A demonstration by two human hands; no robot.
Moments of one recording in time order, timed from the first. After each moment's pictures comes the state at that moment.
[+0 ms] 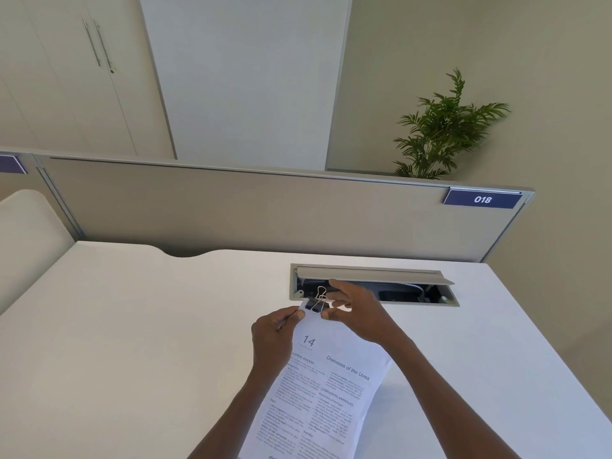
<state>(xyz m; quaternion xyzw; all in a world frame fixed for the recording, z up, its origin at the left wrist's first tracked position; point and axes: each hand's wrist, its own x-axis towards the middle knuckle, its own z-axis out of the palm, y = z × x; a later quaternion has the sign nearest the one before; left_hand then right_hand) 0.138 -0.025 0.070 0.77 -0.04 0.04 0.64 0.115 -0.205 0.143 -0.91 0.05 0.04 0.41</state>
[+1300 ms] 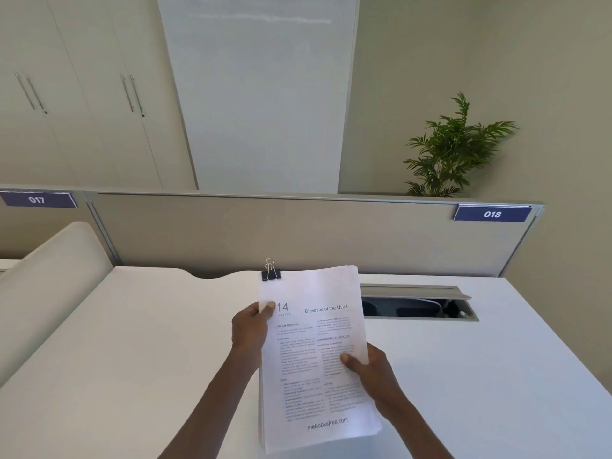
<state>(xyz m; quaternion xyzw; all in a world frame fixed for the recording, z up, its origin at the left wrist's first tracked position) 0.173 0.043 0.116 0.65 0.16 -0.06 0.74 0.057 -0.170 0.072 -0.72 0.17 -0.01 0.67</state>
